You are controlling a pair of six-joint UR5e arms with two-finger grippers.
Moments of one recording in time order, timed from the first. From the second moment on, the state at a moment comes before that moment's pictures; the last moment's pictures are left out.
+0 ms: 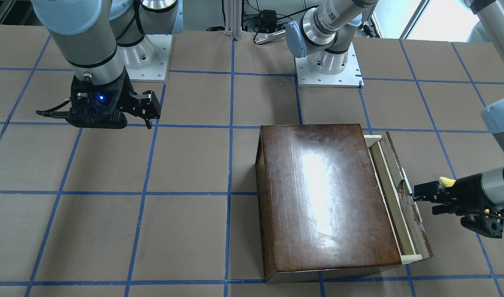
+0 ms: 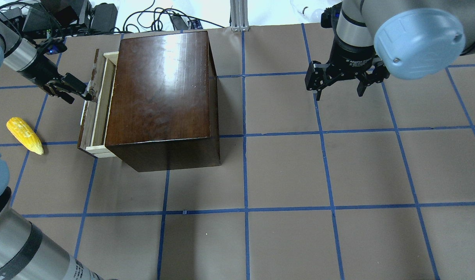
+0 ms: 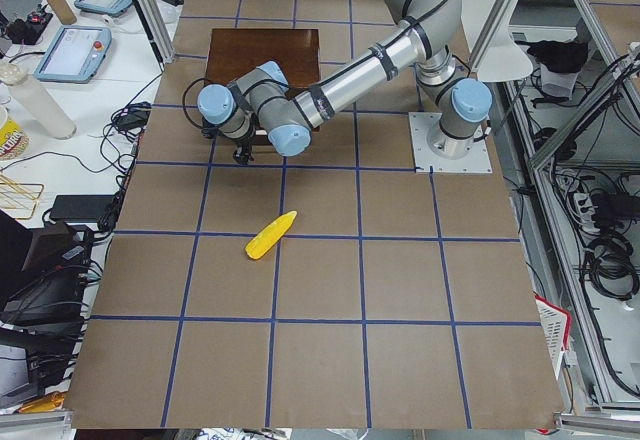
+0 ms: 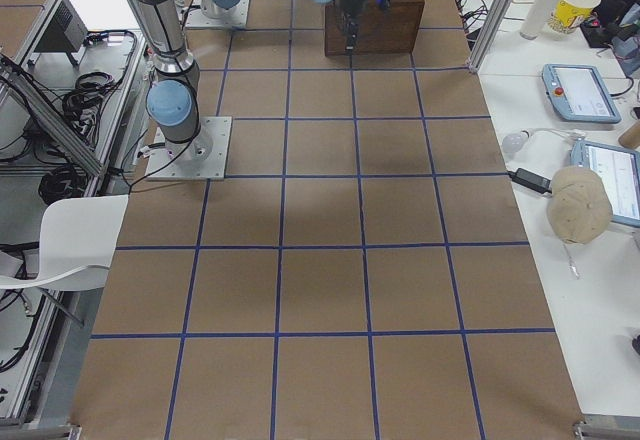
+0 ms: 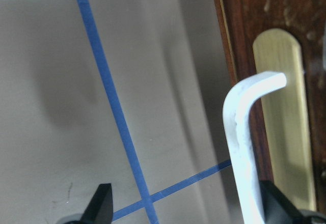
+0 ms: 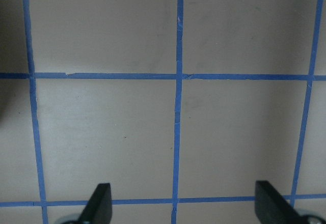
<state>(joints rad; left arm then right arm) -1.09 -2.10 -1.39 -1.48 1.35 0.78 1.65 -1.48 1.58 -1.62 -1.63 0.06</state>
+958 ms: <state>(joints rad) -1.04 -2.12 -1.36 -1.49 1.42 0.85 1.65 -1.48 1.58 -1.62 -1.63 0.06</state>
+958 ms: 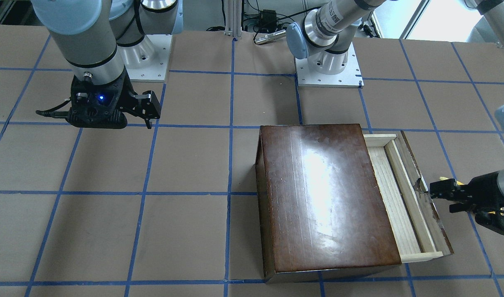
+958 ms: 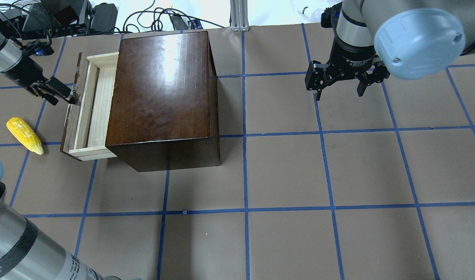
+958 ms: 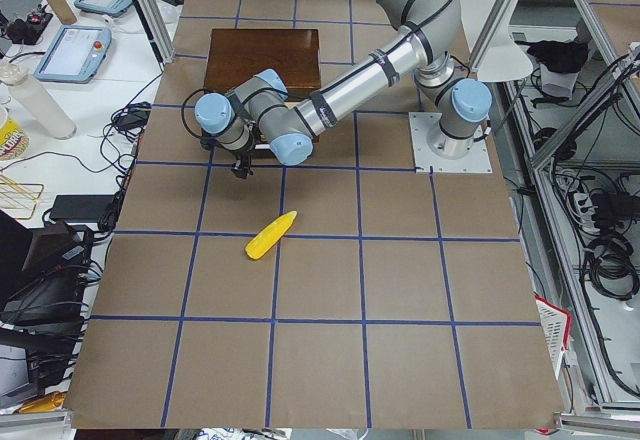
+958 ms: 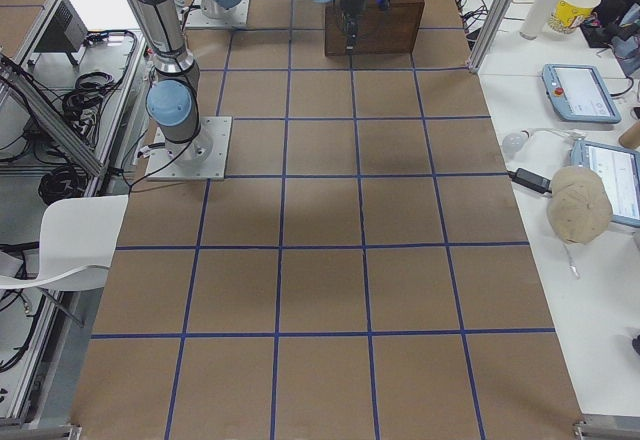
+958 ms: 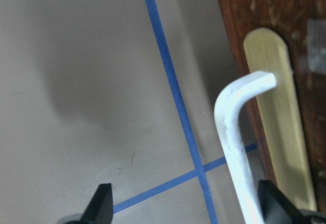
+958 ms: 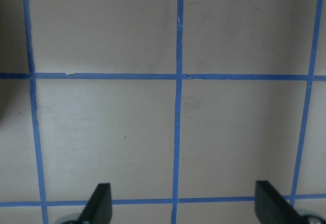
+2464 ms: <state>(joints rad) -0.89 -2.10 -1.28 -1.52 1.55 0.41 1.65 -1.48 1.58 -1.63 -1.63 0.06</state>
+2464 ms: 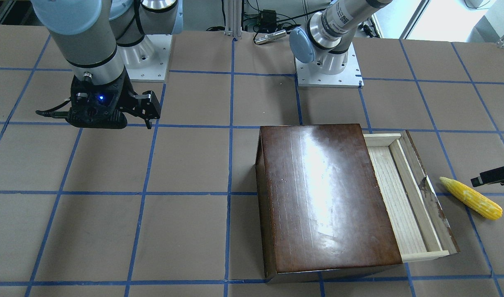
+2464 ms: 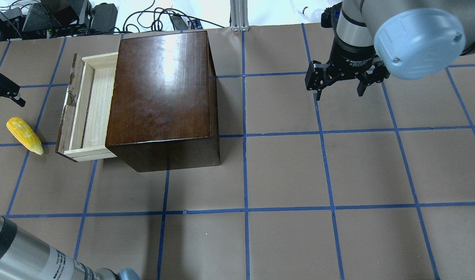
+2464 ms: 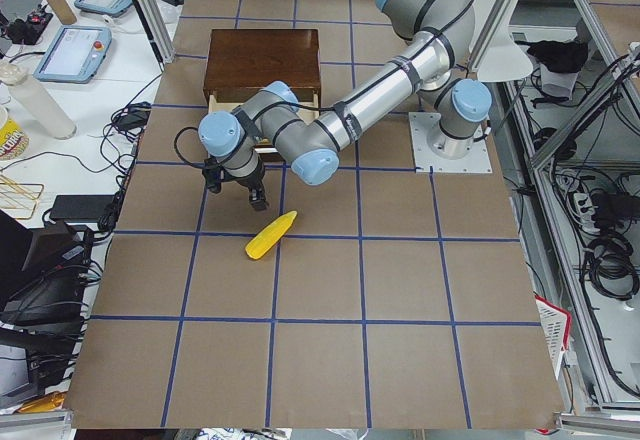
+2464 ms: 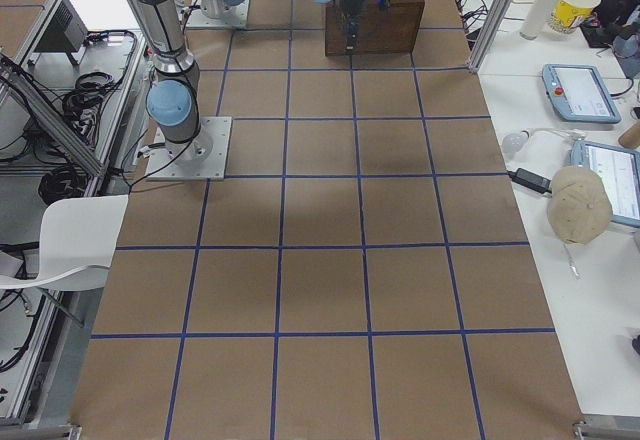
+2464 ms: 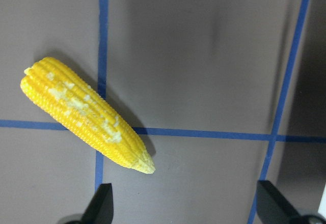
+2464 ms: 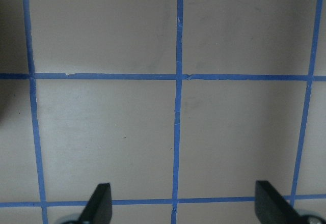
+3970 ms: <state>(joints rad) -0.86 -2.19 -1.37 -1.29 1.69 0.02 1.65 -1.48 1.58 -1.62 -1.63 0.06</state>
